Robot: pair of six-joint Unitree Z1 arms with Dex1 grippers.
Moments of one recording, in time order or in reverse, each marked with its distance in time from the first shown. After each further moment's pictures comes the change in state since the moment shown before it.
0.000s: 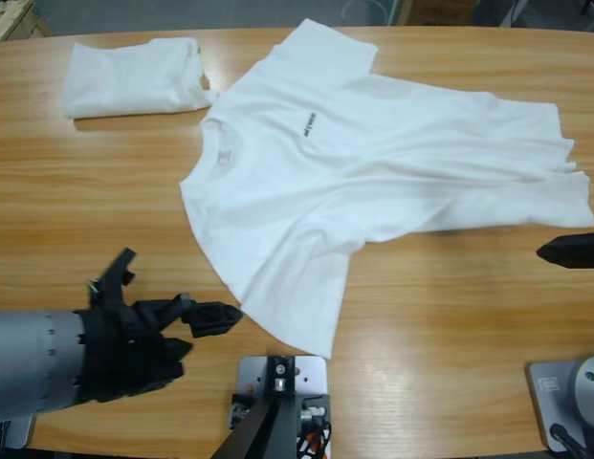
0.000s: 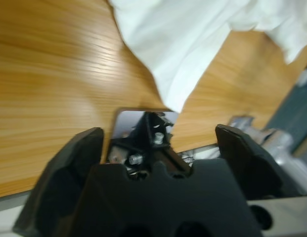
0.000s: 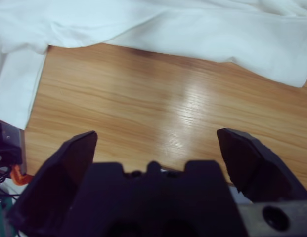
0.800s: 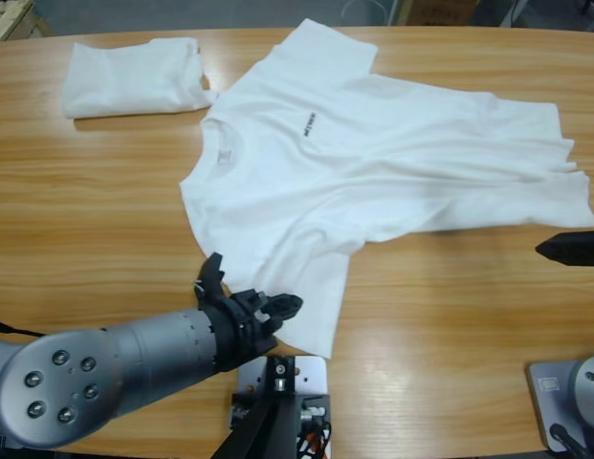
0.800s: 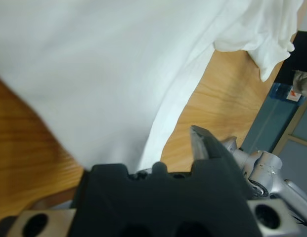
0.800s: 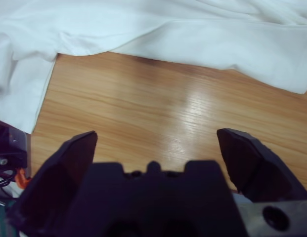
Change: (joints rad) arm 0 -0.057 0.373 0.097 -0.596 0.162 -0.002; arm 1 0.000 -0.023 0.025 -0.043 0.002 0.003
